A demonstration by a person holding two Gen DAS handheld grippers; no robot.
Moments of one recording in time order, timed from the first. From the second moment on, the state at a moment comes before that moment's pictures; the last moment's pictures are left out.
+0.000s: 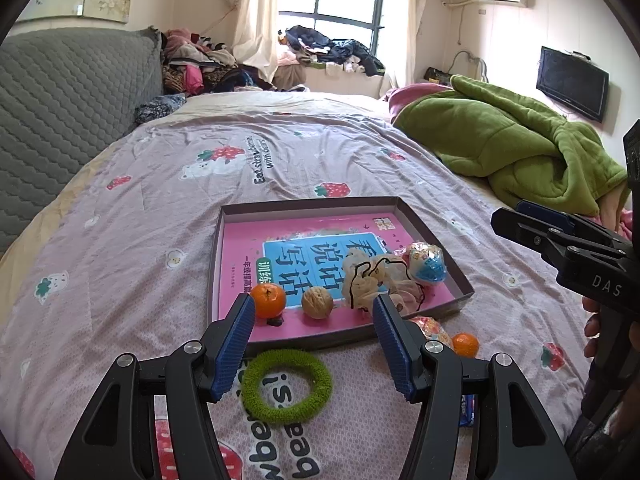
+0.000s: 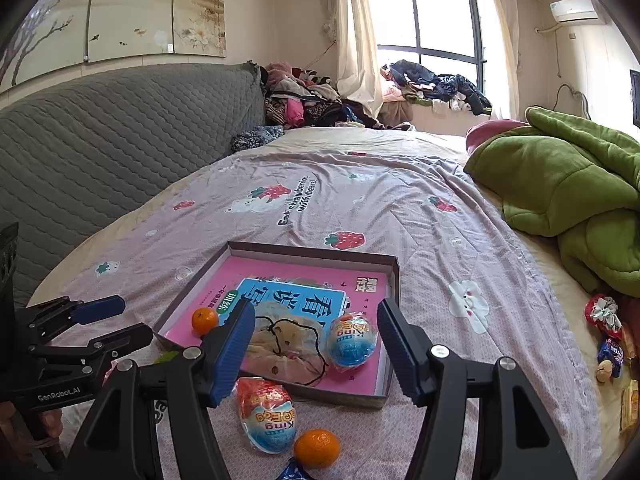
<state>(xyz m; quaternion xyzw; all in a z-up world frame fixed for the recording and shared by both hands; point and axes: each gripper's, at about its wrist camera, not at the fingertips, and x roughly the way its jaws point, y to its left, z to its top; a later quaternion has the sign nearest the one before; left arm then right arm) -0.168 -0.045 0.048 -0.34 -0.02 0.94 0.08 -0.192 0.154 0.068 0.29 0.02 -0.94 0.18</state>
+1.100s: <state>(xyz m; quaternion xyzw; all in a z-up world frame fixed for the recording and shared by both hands) -0.132 -0.033 0.055 -0.33 -0.02 0.94 0.09 -0.147 0.171 0.070 0.29 0.01 -0.94 0.19</state>
